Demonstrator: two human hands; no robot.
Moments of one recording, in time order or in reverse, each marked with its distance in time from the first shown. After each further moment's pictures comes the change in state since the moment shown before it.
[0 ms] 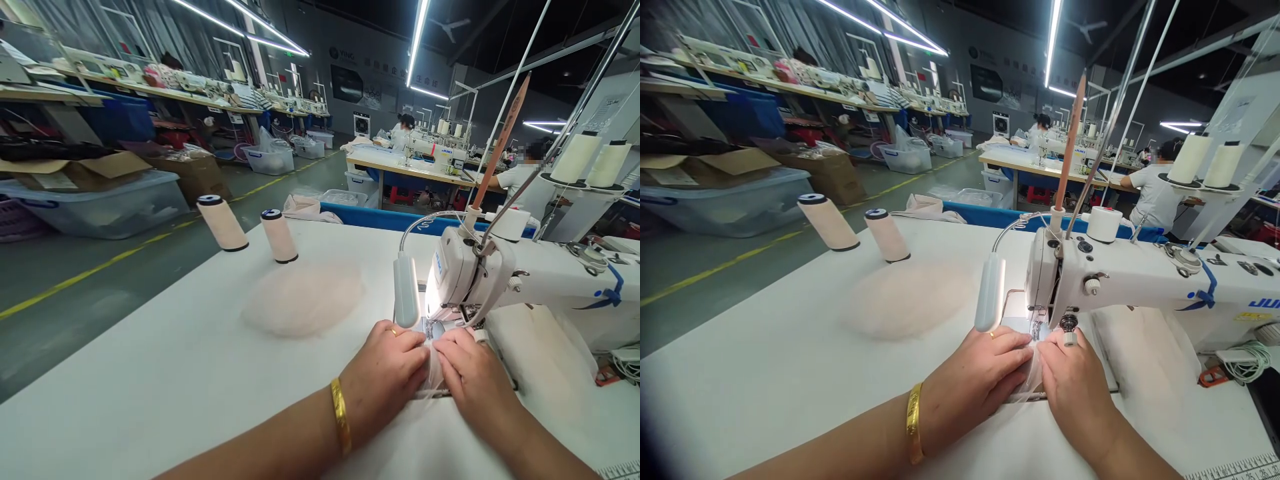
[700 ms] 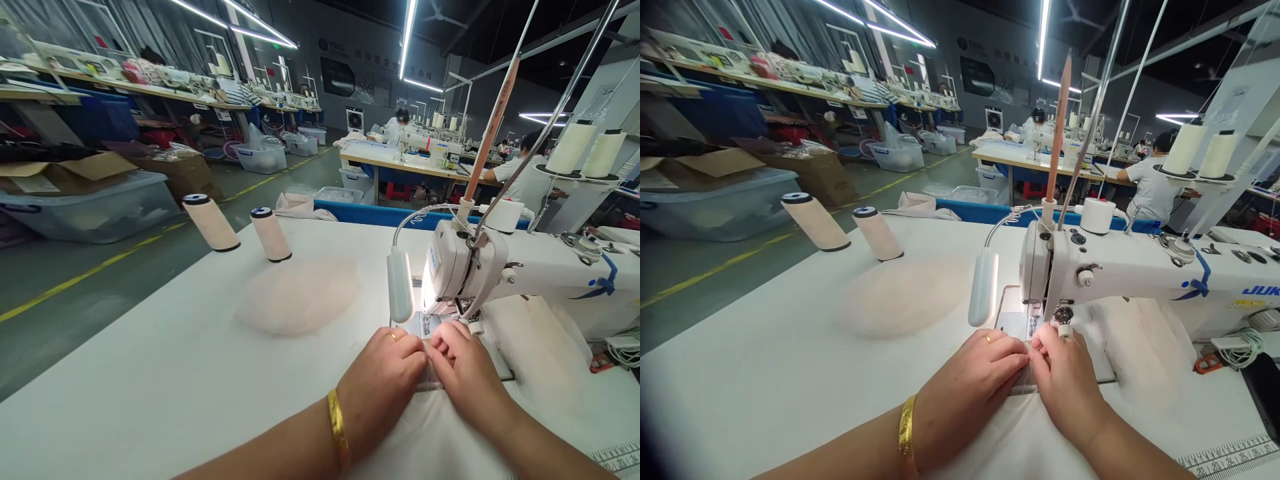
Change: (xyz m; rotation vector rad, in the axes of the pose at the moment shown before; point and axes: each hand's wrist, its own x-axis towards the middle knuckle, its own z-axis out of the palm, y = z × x) left_hand -0.011 0.006 0.014 -0.042 0.099 0.051; right_hand 0.007 -0.018 -0.001 0.246 0.009 0.252
